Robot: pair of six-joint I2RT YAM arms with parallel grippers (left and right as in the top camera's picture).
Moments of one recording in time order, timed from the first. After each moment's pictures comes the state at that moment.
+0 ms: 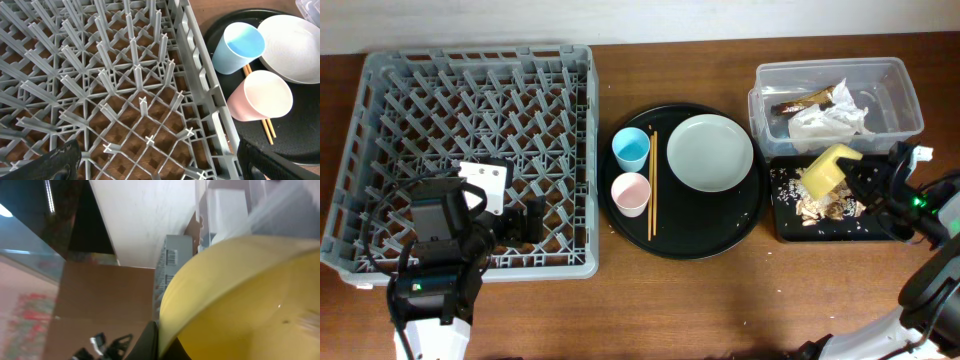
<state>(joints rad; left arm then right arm) 0.07 0.95 0.86 -0.65 0.23 0.14 -0.75 1.87 1.11 -0.80 -1.52 -0.10</state>
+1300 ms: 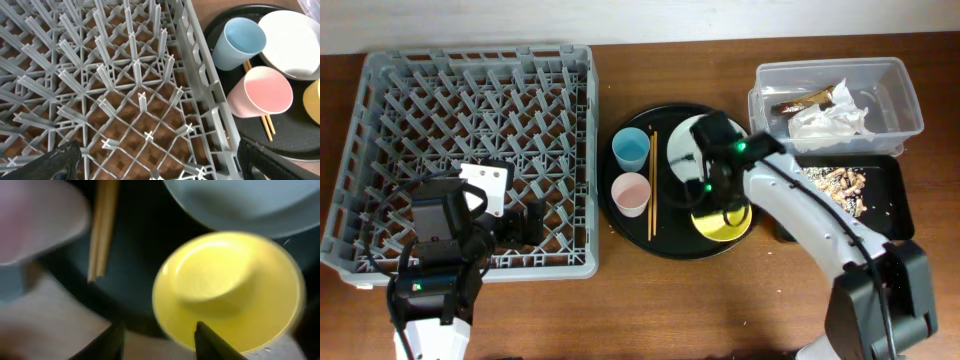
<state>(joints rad) 0.07 0.95 0.86 -0.67 0.23 0.14 0.41 1.72 1.32 -1.04 -0.14 0.22</state>
